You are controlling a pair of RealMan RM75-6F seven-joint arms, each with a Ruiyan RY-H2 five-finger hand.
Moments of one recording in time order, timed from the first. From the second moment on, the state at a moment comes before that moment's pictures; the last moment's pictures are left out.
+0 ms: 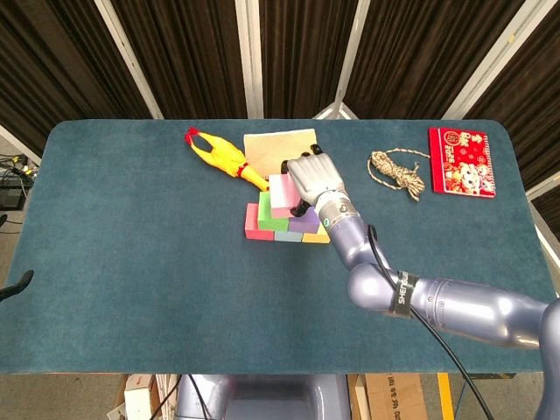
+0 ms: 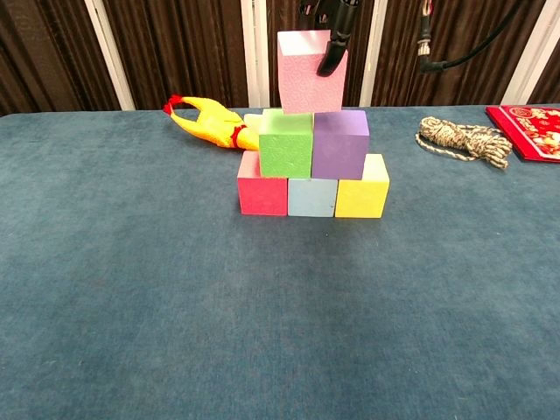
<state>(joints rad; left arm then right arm) -0.13 -1.14 -0.16 -1.56 1.29 1.47 0.05 1.49 -1.16 0.25 -1.67 0.10 0.78 -0.77</state>
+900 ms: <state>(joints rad) -0.13 -1.14 -0.17 -1.55 1.29 1.46 0.04 1.53 -1.23 0.22 -1.60 0.17 0.80 -0.77</state>
